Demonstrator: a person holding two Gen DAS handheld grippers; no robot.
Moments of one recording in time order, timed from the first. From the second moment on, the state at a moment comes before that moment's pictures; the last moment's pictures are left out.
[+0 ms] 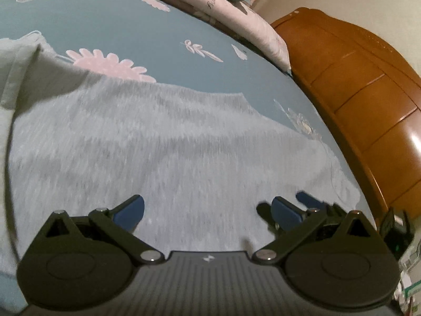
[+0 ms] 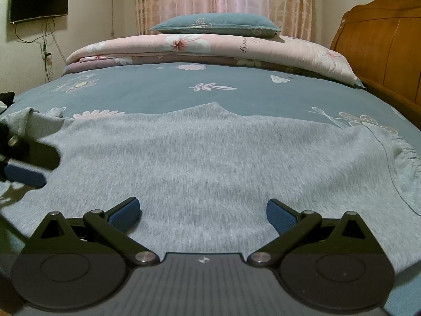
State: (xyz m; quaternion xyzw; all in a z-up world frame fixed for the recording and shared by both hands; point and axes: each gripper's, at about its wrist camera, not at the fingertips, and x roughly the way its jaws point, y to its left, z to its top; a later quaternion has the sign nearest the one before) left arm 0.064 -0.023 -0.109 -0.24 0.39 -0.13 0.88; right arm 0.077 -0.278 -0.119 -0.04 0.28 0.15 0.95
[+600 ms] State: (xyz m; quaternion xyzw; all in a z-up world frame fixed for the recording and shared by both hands) left arm 0.052 -0.029 -0.098 -0.17 0.40 -0.14 0.89; right arm 0.056 -0.294 -0.095 -0.01 0.28 0.17 0.94
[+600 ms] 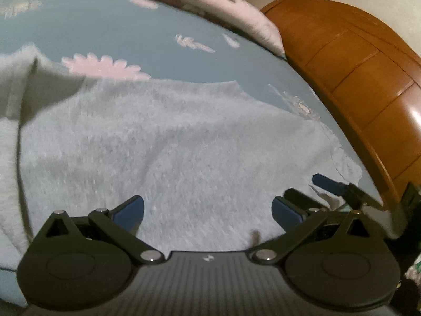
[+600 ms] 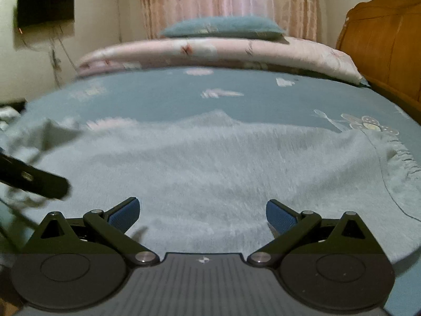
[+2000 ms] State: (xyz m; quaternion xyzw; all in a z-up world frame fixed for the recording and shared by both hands) left arm 0.236 0.048 -0.062 0.12 0.62 0.09 0.77; right arm 0.062 -0.292 -0.112 -0.04 0.30 0.15 0.94
